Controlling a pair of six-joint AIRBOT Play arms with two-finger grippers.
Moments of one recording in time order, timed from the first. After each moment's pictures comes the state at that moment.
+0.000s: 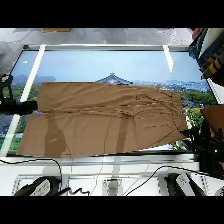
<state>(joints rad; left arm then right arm) 0.31 -1.10 1.06 1.41 -1.05 -1.37 -0.94 -0.93 0.41 -0.81 1.06 1.40</state>
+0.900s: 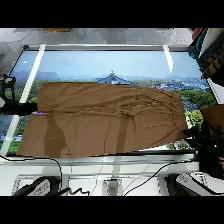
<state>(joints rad) 0.32 -1.14 1.06 1.52 -1.02 -1.35 -0.94 -1.18 0.49 -0.83 0.93 1.23</state>
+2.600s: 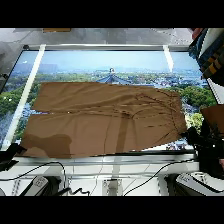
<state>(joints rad) 1.09 -1.04 0.57 1.29 -1.04 -1.28 -0.94 -1.21 0.49 -0.76 0.98 1.05</state>
